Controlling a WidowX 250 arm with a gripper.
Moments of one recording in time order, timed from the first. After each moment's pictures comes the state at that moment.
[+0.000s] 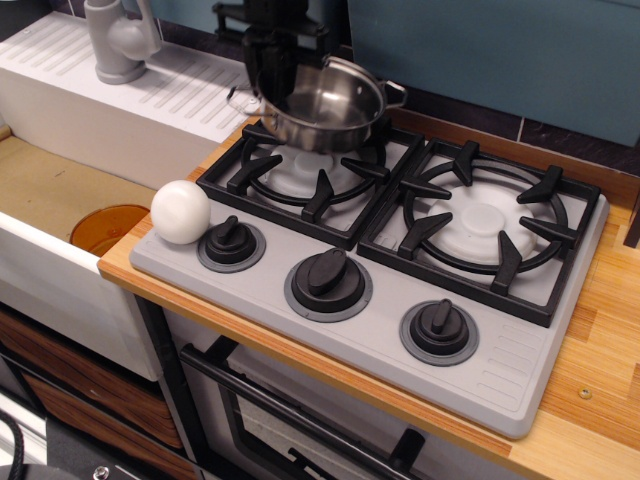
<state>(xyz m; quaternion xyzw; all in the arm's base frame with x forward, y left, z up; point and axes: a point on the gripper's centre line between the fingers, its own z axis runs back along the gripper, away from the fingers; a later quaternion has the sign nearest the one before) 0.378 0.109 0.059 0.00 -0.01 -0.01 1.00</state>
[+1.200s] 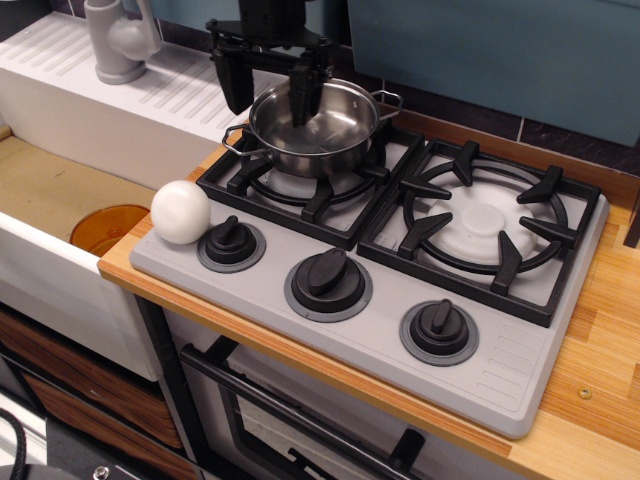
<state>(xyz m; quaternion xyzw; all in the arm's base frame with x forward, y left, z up) 0.360 0.085 0.063 -0.02 0.02 0.02 1.00</state>
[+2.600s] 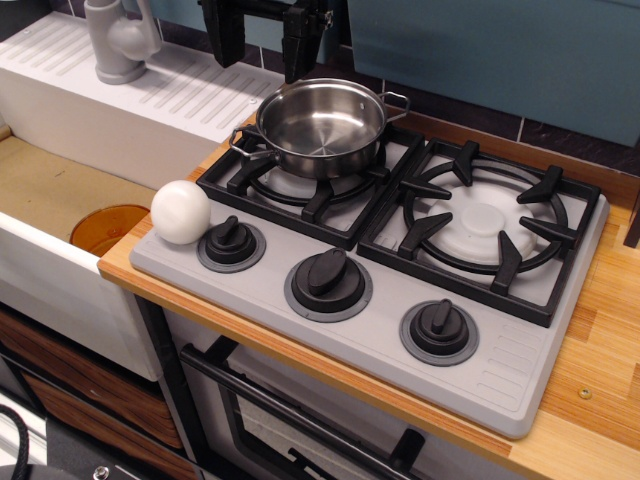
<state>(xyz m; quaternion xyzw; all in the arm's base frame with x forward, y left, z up) 0.342 0.086 0.115 0.00 0.04 0.01 1.00</state>
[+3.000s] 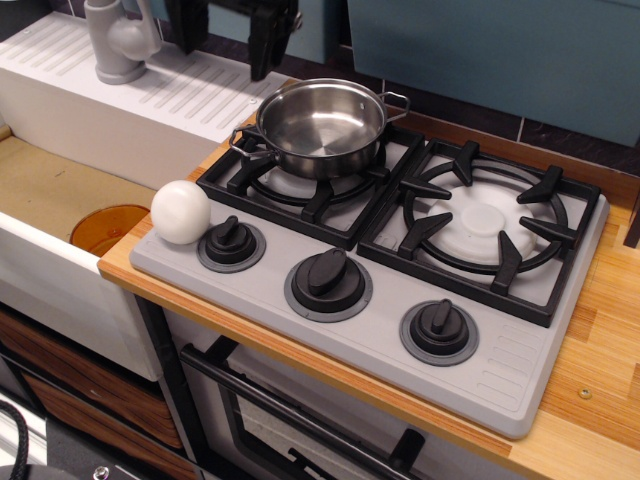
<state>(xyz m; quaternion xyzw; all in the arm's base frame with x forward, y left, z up) 0.312 0.093 0.130 0.07 -0.04 0.02 1.00</state>
